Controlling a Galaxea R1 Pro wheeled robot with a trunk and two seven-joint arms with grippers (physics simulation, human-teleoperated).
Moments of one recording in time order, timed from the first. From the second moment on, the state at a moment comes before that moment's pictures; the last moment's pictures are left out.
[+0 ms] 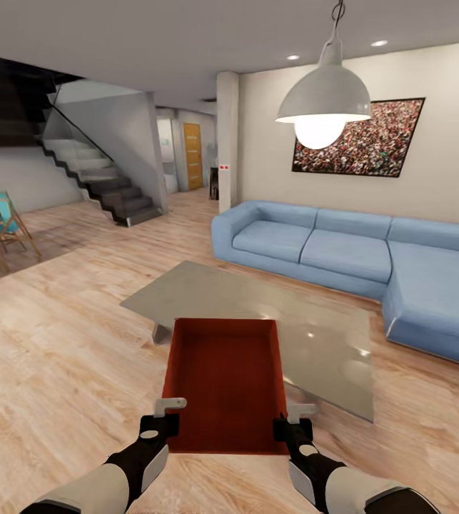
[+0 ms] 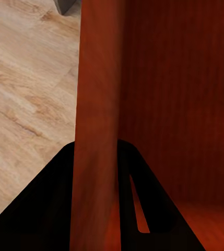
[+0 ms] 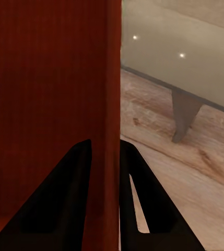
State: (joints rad) left arm -0.68 -0.11 -0.14 -0.15 0.11 -0.09 0.25; right arm -0.71 0.14 0.23 0.03 -0.16 -0.35 -0.18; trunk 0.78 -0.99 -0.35
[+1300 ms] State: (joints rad) left arm -0.68 -0.11 -0.14 -0.15 0.11 -0.09 0.25; right arm -0.71 0.14 0.23 0.03 -0.16 -0.35 -0.18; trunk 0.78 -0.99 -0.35
